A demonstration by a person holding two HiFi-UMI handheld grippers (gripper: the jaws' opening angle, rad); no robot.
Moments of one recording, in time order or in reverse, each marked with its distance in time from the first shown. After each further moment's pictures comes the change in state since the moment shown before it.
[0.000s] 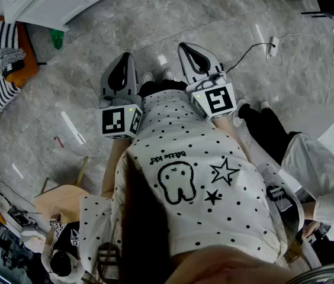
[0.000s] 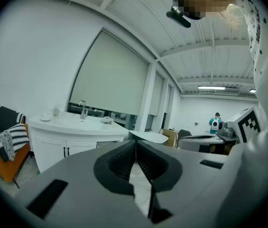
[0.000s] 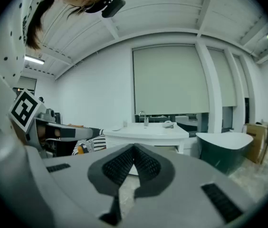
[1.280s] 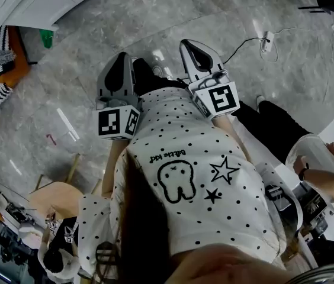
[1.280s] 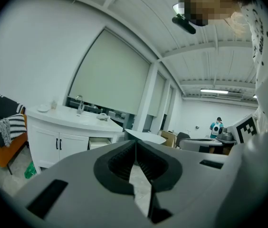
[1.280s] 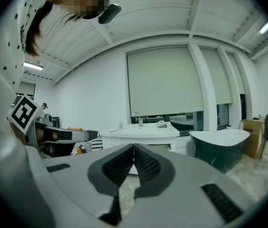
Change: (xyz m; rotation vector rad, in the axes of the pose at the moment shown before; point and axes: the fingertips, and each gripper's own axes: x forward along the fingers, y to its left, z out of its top) left arm 0.027 -0.087 -0.021 -0.068 0.001 0.018; right arm -0.064 -0.084 -0.019 0.044 -0.027 -0.005
